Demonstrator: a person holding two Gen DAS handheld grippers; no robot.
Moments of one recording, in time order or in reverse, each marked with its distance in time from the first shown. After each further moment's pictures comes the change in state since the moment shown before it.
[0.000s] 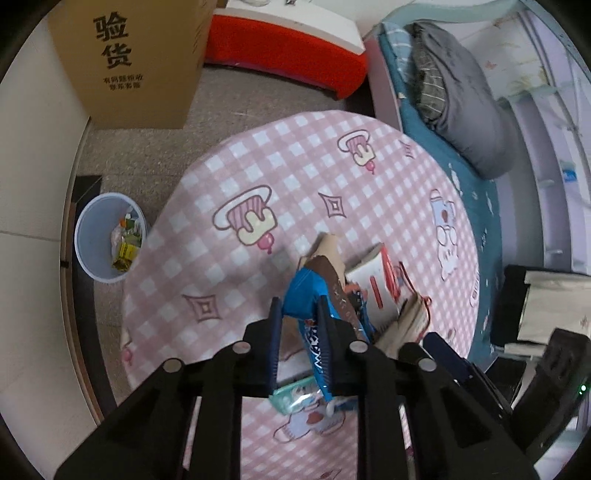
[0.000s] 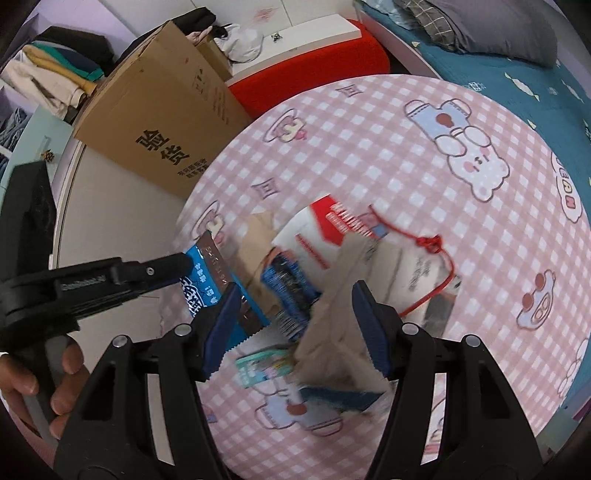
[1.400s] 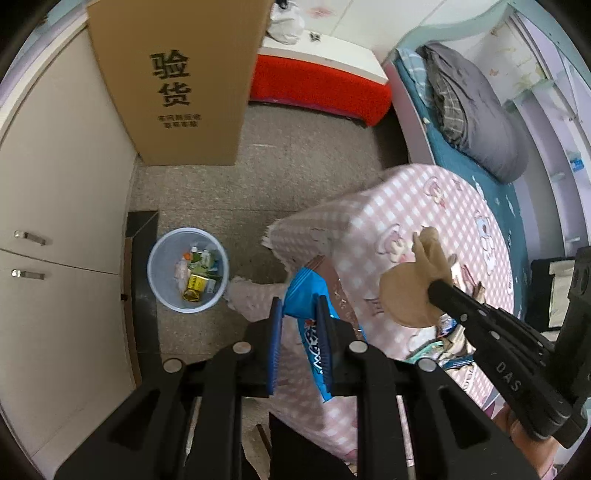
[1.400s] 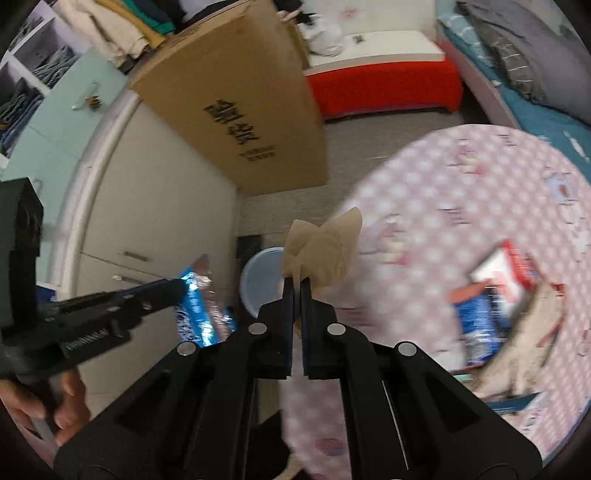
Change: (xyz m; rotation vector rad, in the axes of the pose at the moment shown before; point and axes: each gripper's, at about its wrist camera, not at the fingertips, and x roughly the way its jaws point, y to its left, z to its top) left arm -0.102 0.135 0.000 0.061 -0.105 0.124; right arm 0.038 0.174 0.011 -0.188 0.007 0.081
